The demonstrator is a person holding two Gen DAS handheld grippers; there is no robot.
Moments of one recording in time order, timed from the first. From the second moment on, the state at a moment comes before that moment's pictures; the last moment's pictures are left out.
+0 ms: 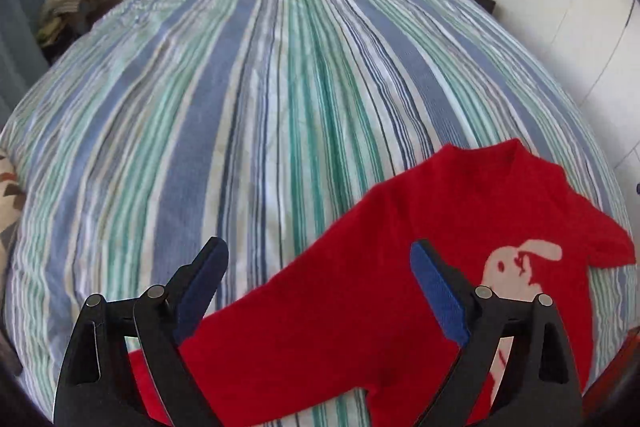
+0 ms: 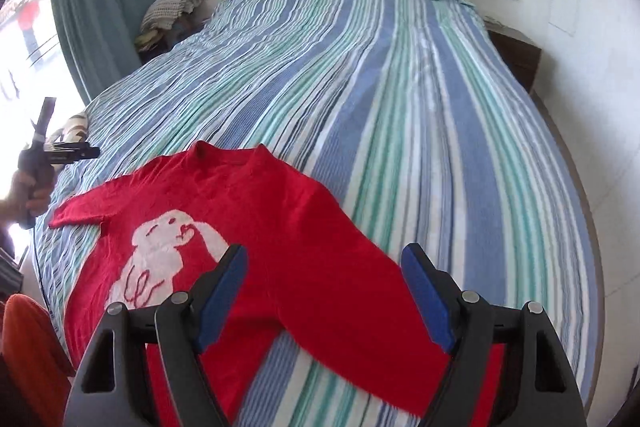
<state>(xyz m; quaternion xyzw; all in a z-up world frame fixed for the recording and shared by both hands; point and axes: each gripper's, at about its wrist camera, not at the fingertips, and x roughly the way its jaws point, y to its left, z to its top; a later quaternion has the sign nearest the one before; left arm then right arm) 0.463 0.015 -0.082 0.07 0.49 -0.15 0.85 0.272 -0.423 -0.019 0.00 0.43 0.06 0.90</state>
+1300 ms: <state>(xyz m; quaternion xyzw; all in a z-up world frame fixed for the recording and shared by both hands) 0.490 -0.054 -0.132 0.18 0.46 -0.17 0.85 0.421 -0.378 -0.120 -0.12 0.51 0.06 0.85</state>
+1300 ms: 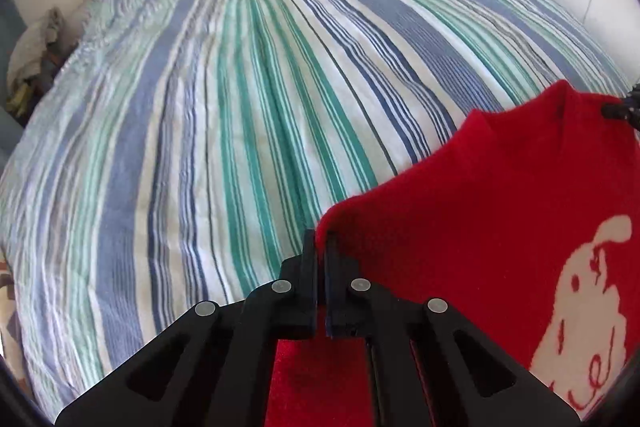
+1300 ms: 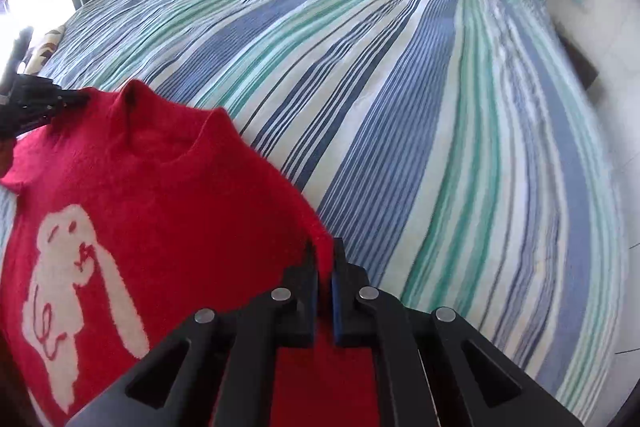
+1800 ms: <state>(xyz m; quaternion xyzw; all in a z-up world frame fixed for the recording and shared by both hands) 0.509 -0.032 -0.136 0.14 0.46 -0.11 0.87 0.423 -0.409 -0.130 -0.07 0.50 -0.03 0.86</state>
